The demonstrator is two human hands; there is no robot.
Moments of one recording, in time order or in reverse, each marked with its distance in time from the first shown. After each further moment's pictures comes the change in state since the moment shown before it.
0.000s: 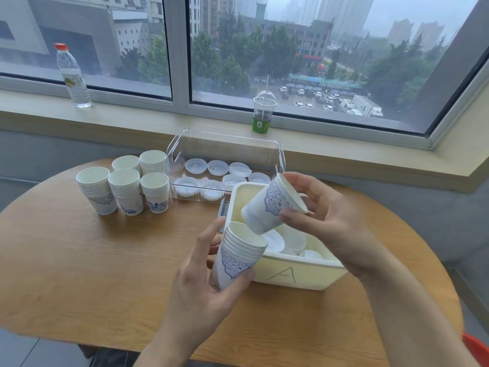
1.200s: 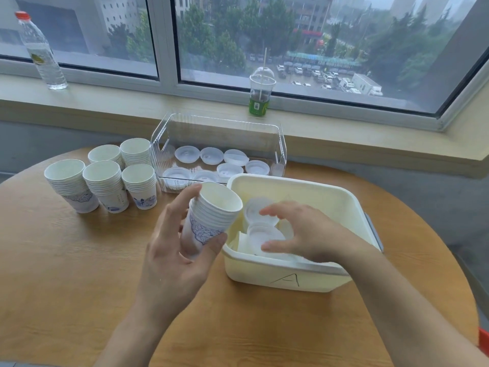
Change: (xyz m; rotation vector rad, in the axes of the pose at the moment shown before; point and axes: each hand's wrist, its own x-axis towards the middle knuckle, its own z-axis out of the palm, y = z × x) left_hand 0.057 -0.024 -0.010 0.054 0.104 0.081; right_hand 0.055 0.070 -0.012 -1.035 -0.293 0.228
